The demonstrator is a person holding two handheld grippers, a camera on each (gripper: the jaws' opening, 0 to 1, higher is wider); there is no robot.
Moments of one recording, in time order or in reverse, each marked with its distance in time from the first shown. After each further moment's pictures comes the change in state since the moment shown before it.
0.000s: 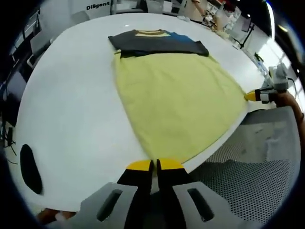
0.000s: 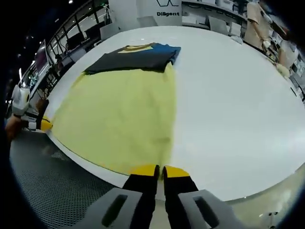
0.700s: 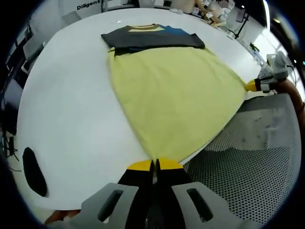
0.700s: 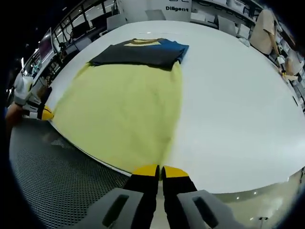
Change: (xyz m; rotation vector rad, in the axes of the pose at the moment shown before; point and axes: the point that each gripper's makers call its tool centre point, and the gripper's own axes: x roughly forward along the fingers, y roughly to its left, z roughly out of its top) left arm -0.008 0.002 -0.013 0.073 0.061 -0.011; right arm -0.015 0.009 -0.011 -0.078 0.066 -0.005
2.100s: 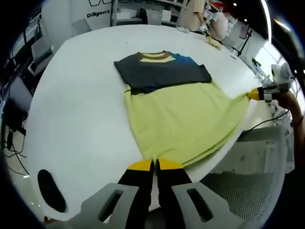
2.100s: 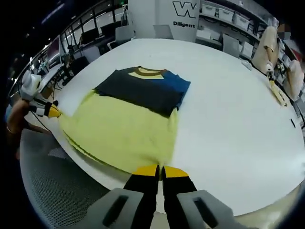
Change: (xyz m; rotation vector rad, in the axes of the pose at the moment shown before) left arm -0.036 0.020 0.075 -0.062 -0.150 0.014; right arm -0.039 -0.008 0.091 -0.079 -0.138 0.002
